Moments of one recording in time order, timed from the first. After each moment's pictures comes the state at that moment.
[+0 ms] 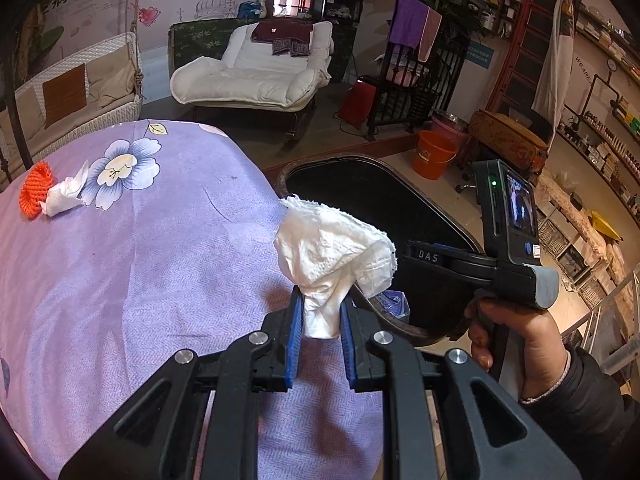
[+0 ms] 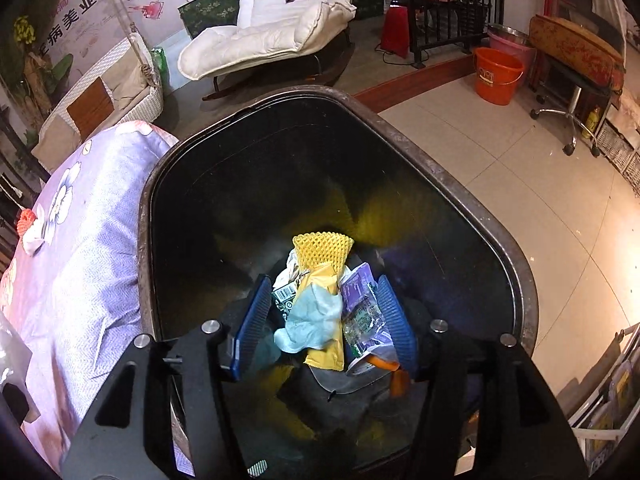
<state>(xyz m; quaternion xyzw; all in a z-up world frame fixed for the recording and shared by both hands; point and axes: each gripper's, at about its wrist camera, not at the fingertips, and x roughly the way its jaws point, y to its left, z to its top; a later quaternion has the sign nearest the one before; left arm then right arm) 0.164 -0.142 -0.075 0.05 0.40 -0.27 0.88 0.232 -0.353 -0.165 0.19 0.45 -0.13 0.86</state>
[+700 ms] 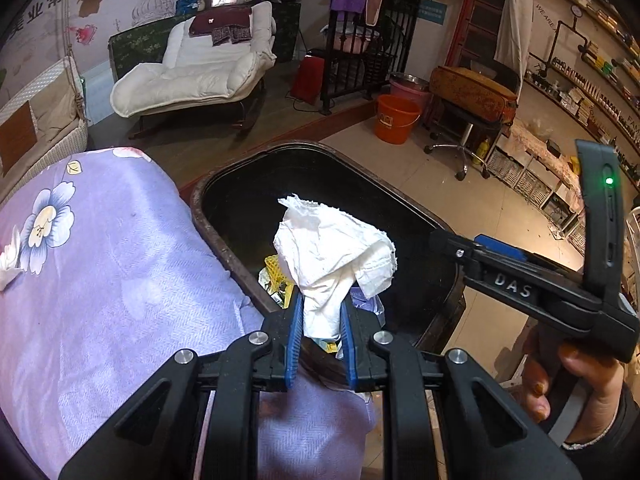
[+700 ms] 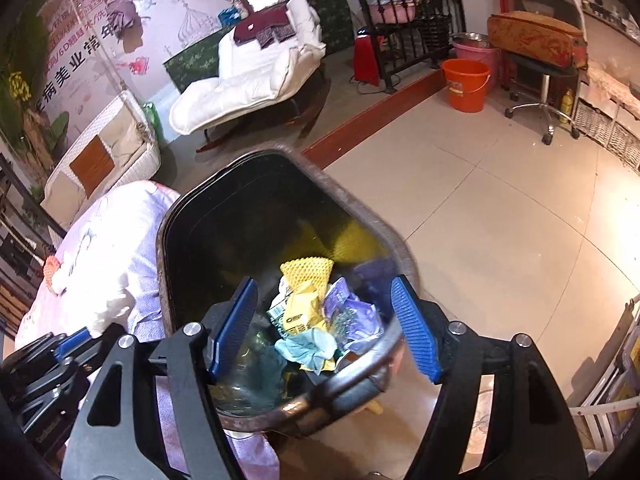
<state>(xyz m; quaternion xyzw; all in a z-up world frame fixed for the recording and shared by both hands) 0.187 -0.223 -0.093 0.12 0.42 -0.34 0.84 0.165 -0.382 -0.128 0.24 0.37 -0.17 0.88</state>
